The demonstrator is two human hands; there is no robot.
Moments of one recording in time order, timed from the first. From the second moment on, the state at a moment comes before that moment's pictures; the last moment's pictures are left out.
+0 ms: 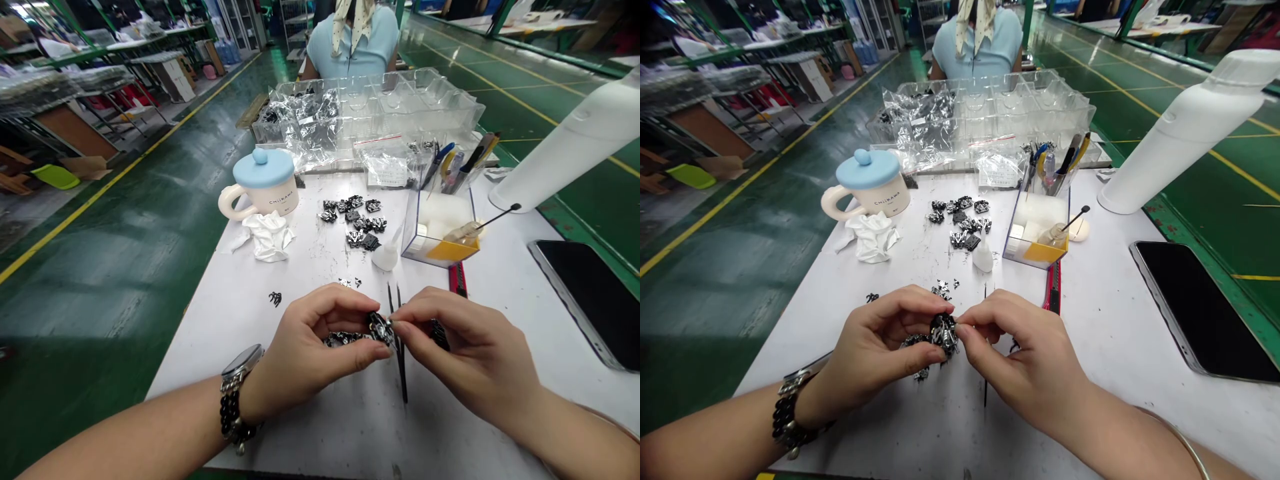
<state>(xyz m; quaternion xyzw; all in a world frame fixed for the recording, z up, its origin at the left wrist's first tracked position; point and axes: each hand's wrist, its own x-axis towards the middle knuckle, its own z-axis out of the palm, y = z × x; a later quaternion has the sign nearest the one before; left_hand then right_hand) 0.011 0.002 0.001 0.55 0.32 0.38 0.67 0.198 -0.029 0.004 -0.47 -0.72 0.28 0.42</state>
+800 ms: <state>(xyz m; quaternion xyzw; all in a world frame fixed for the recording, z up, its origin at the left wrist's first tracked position) 0.011 -0.001 -0.003 0.66 0.32 0.41 0.54 0.200 -0.035 0.006 -0.43 -0.80 0.17 0.37</state>
